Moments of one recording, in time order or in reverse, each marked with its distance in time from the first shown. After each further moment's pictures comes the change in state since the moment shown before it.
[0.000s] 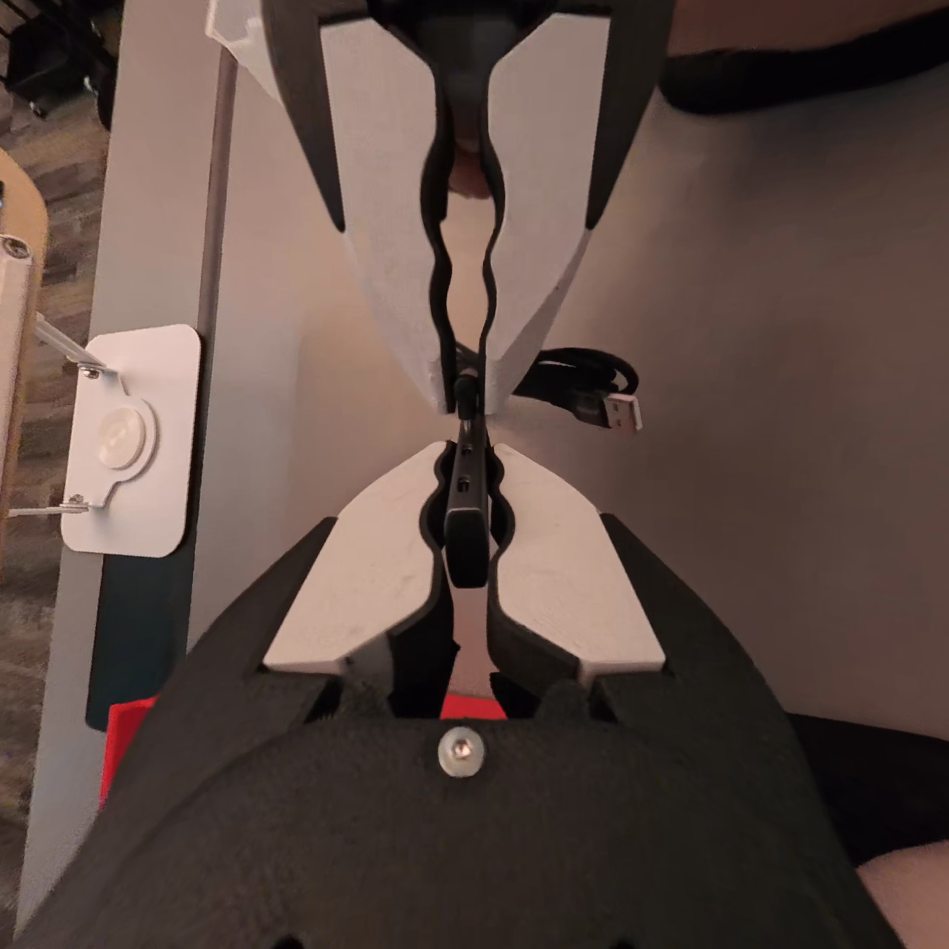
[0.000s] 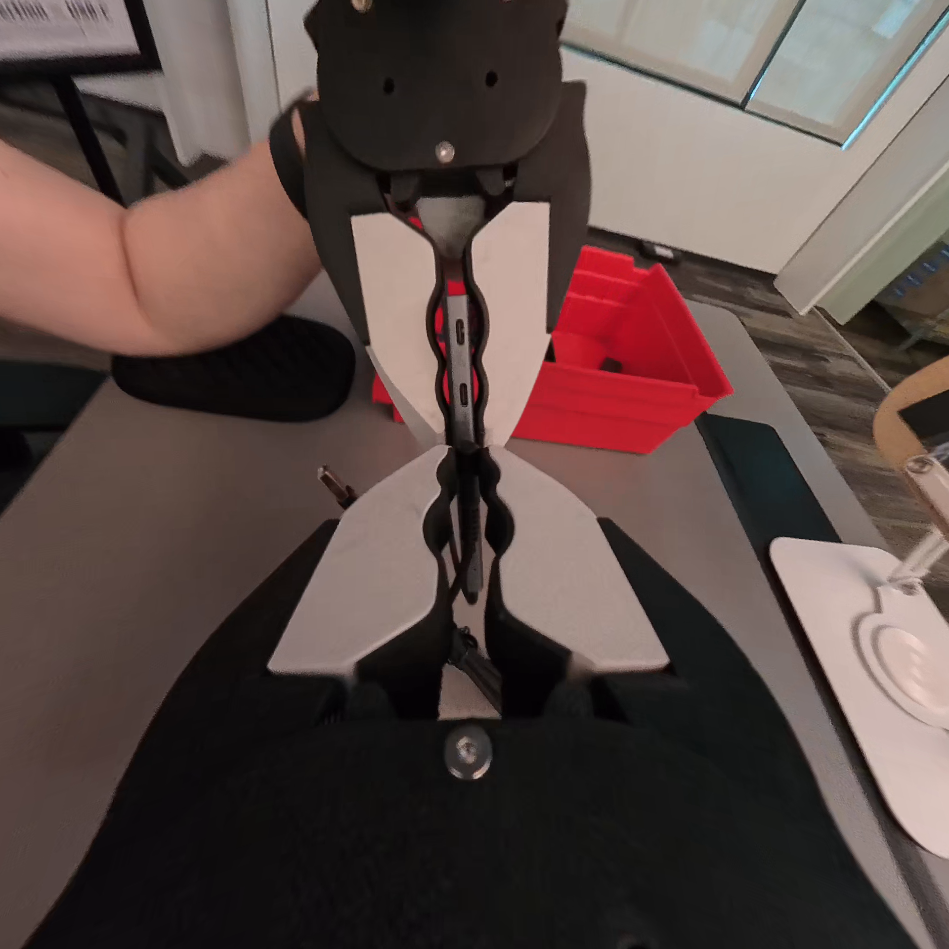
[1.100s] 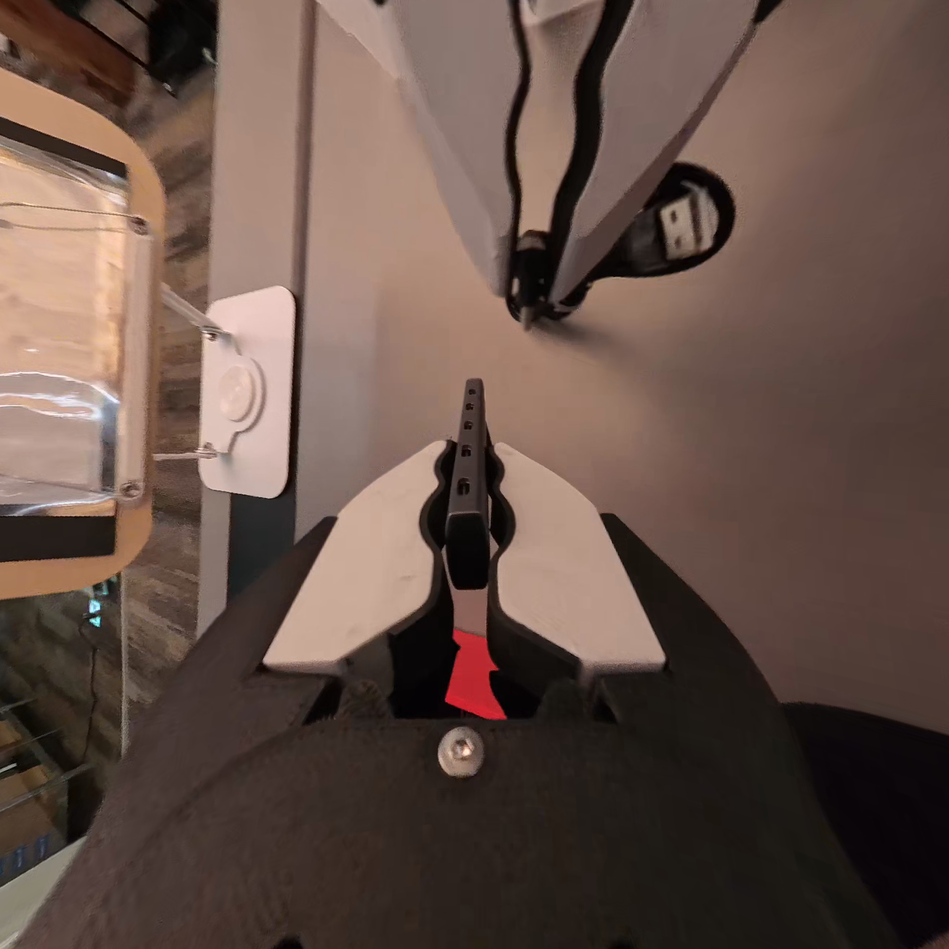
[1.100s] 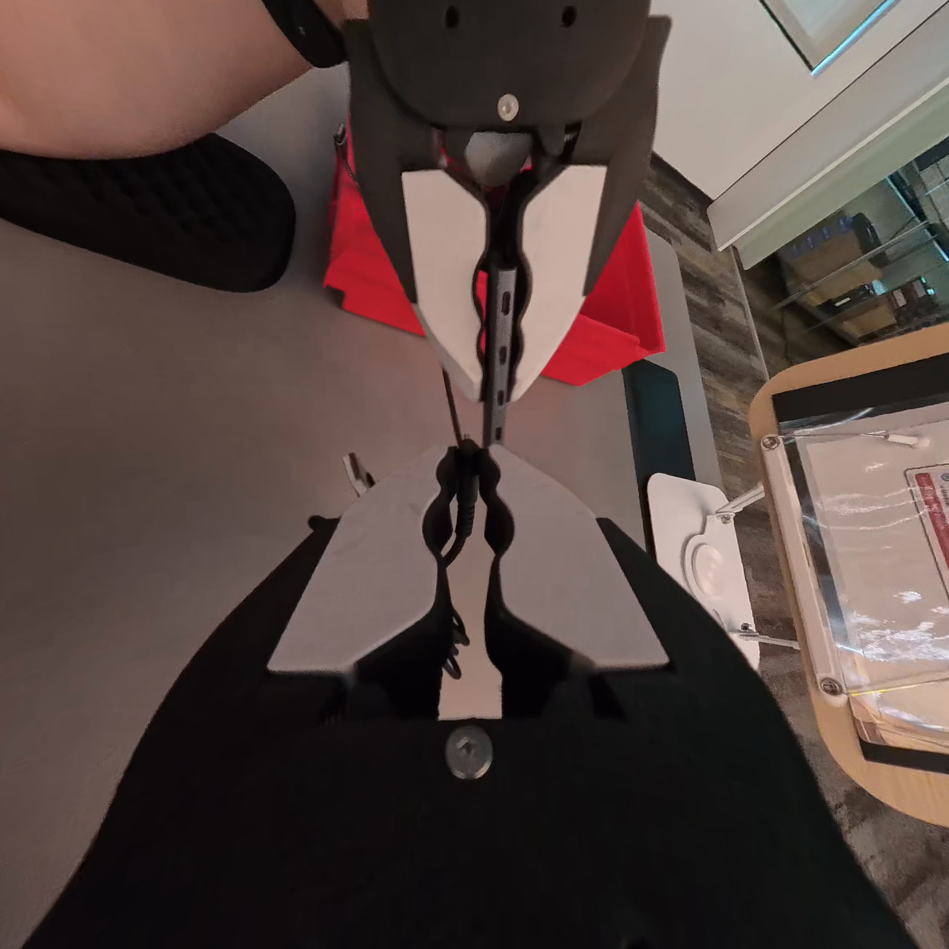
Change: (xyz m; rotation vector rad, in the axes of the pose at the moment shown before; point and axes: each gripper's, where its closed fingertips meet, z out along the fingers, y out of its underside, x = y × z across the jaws) left arm -0.018 0.016 0.000 -0.133 -0.201 0.105; right arm -0.005 0.003 -0.018 -0.298 0.136 -0.263
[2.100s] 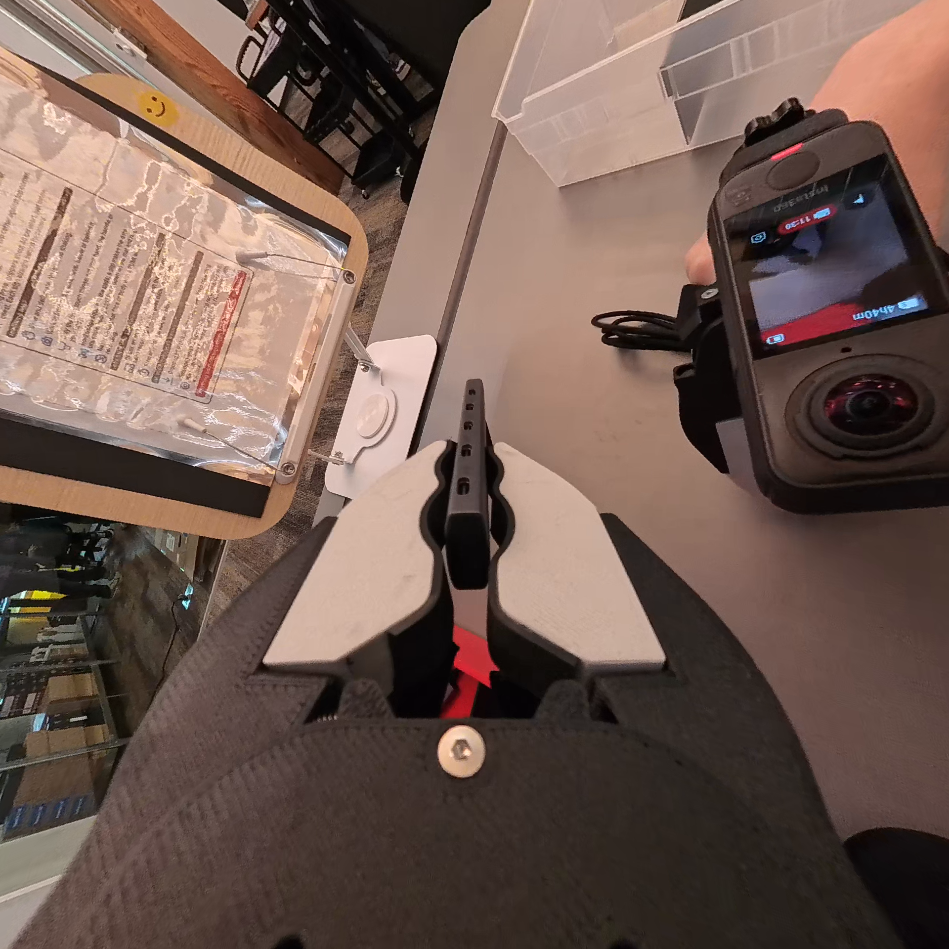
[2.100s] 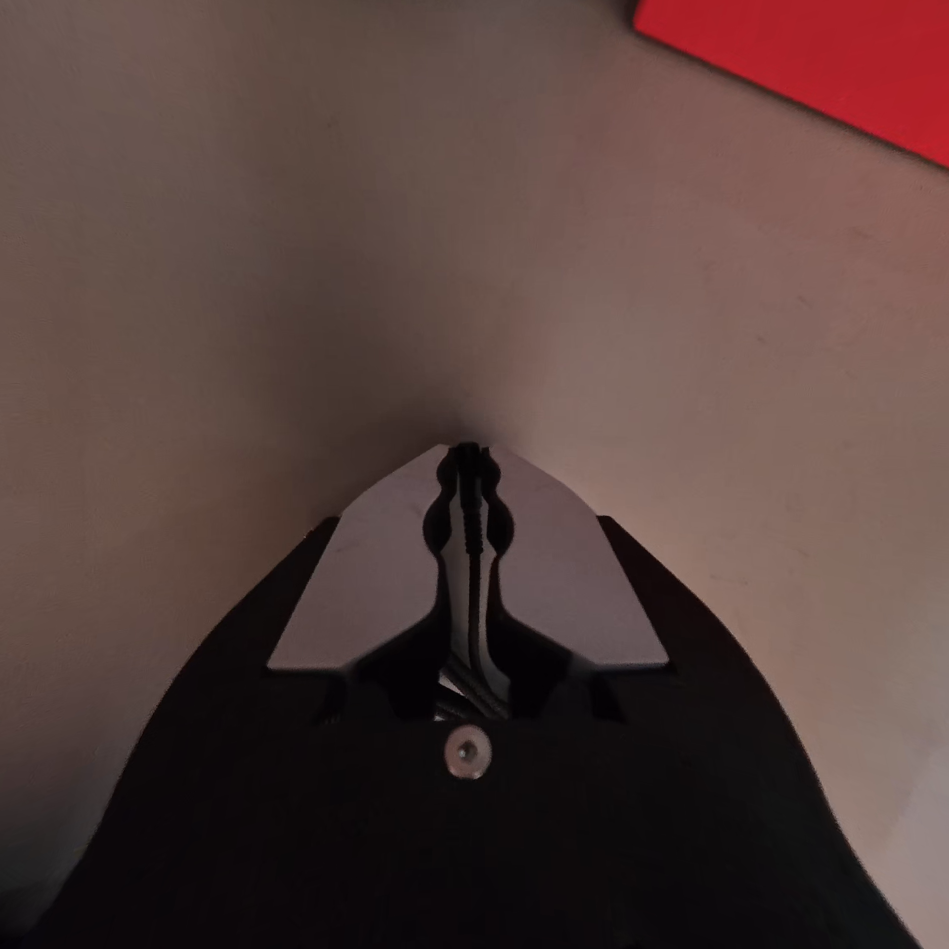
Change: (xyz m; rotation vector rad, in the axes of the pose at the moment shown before) left arm -0.050 -0.008 -0.036 0.172 -0.272 -0.057; right arm -0.116 0.086 0.095 -0.351 -0.530 0.040
